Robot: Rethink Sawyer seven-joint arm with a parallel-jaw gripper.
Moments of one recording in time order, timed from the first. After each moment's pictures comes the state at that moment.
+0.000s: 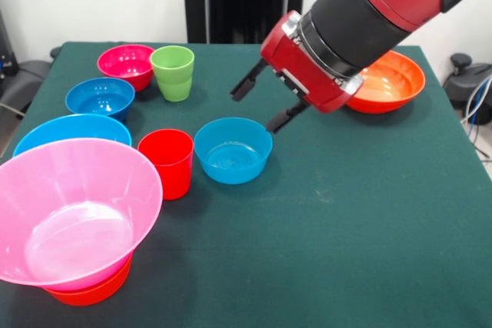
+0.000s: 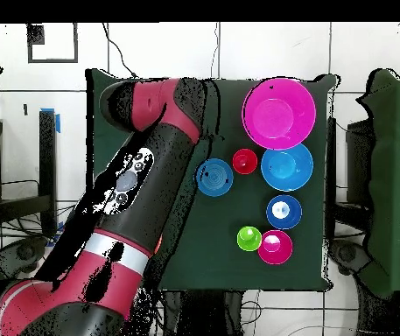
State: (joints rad) arm 0.22 -0.11 -0.77 0.85 0.19 1.08 2.09
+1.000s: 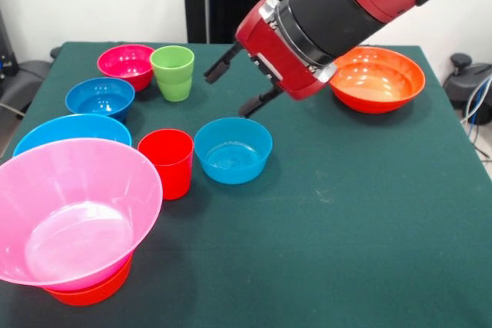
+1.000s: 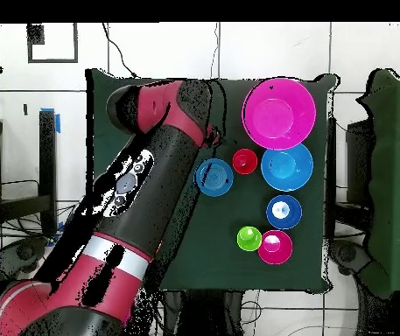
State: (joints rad) arm 0.21 -0.12 -0.80 0.87 0.12 1.08 2.09
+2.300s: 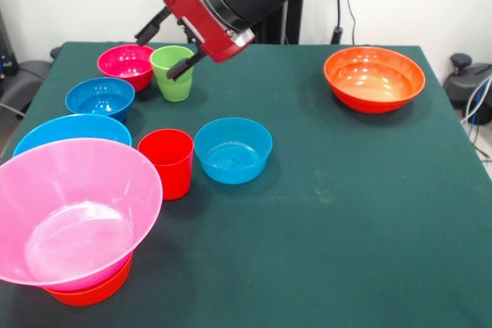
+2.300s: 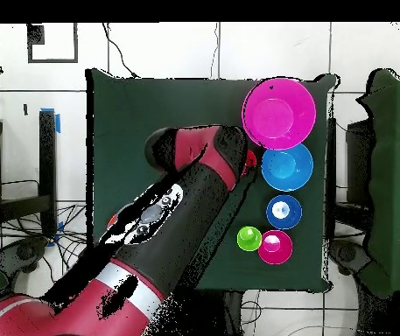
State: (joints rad) arm 0.22 -0.21 -0.79 1.17 0.00 0.81 2.09
